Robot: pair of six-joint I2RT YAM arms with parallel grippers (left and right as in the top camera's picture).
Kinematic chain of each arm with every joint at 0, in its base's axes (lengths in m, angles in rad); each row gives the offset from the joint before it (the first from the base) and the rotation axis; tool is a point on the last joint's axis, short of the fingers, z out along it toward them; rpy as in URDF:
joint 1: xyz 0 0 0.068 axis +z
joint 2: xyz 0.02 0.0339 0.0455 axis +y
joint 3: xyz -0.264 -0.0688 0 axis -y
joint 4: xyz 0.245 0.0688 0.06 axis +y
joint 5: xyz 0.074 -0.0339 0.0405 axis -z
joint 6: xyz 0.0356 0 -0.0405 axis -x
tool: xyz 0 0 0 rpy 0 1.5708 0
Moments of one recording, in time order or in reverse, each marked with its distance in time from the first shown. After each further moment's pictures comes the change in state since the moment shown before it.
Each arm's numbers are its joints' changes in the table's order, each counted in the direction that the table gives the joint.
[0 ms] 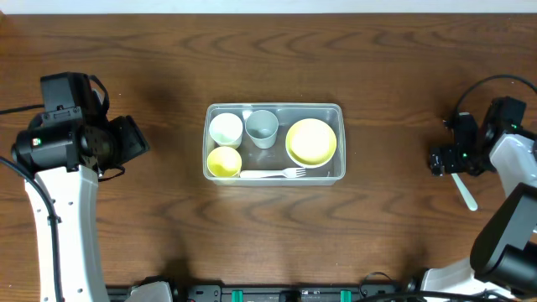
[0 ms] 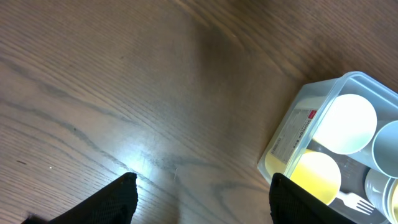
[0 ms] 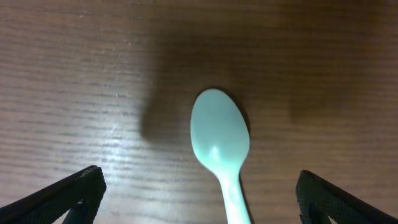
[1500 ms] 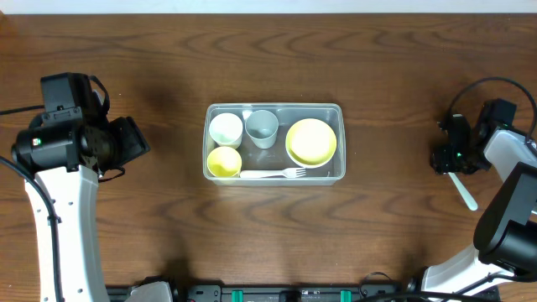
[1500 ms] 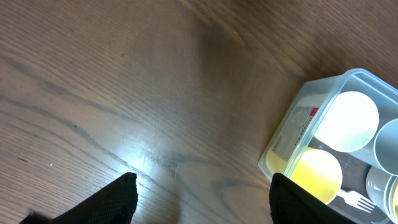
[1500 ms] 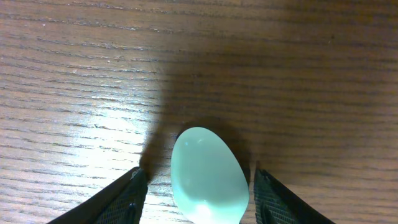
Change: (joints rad) left arm 0.000 0.000 0.000 0.010 0.000 0.000; right arm 0.000 0.109 0.003 -0.075 -0.026 0.002
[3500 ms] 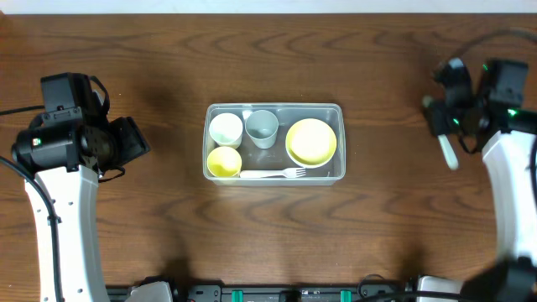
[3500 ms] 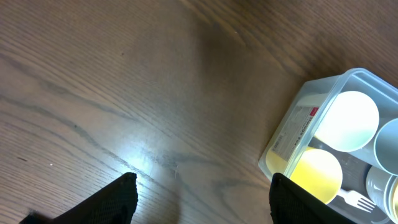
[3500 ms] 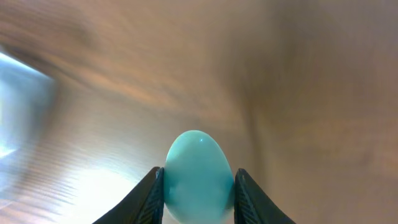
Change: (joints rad) left arm 0.000 0.000 0.000 0.002 0.000 0.000; right arm 0.254 -0.367 0.211 0.143 -0.128 -0.110
